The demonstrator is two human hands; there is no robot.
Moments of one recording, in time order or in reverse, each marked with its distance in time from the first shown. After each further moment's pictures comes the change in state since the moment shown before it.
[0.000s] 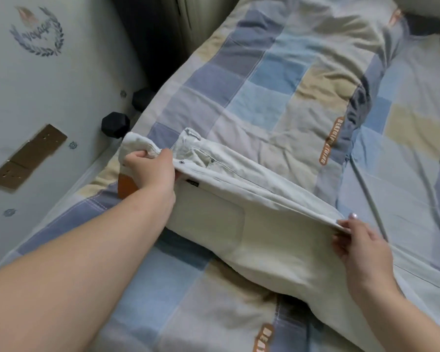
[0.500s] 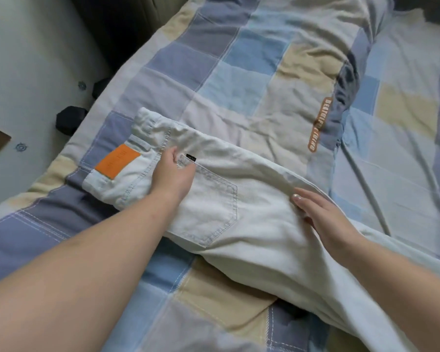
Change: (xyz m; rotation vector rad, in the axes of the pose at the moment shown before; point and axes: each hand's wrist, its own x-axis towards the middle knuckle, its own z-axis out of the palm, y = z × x) left_hand 0.004 -0.083 0.074 0.517 -0.570 0.256; right_hand 0.091 0.036 0.031 -0.338 -0.446 -0.056
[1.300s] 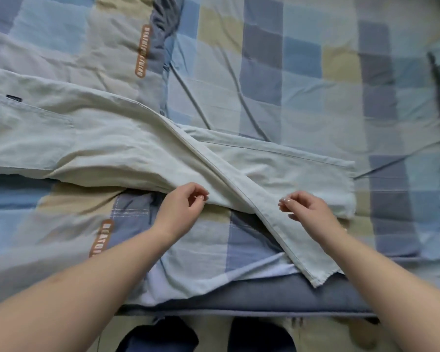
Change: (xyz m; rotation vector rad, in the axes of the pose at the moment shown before) left_hand -0.351 0.044 0.143 0.131 -0.687 0.317; right_hand -0.308 0.092 -0.237 -0.078 0.325 0.256
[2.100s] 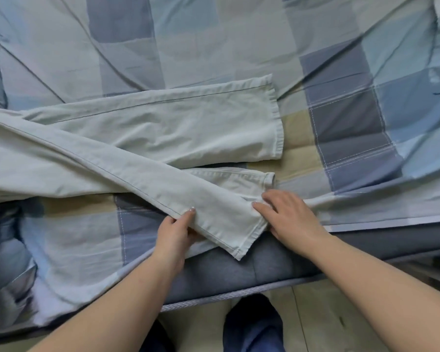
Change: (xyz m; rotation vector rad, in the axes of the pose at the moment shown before) left_hand -0.032 0.022 0.320 -0.635 0.103 -0.705; right_hand 0.040 0.299 -0.140 -0.910 -0.081 -0.554
